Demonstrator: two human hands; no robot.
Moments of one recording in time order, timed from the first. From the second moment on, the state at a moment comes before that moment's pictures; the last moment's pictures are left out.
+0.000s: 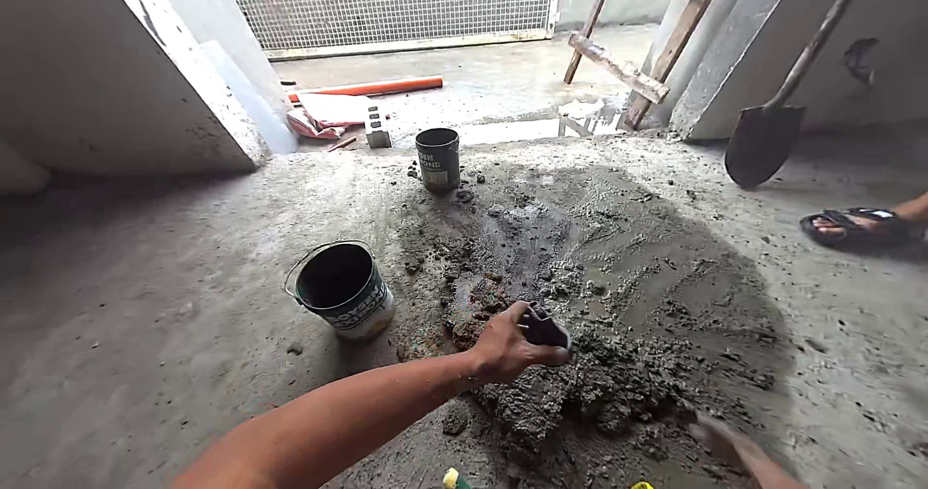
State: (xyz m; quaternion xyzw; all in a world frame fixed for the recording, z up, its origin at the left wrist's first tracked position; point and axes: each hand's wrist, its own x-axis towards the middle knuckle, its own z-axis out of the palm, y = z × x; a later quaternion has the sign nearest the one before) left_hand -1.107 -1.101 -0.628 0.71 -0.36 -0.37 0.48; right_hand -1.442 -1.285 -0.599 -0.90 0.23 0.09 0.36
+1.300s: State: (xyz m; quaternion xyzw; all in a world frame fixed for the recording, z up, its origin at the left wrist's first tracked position) left_hand -0.924 -0.891 -0.585 0.89 0.15 -0.25 0.35; right_hand -1.233 -1.051 -0.654 -0.86 -0.11 0.48 0.17
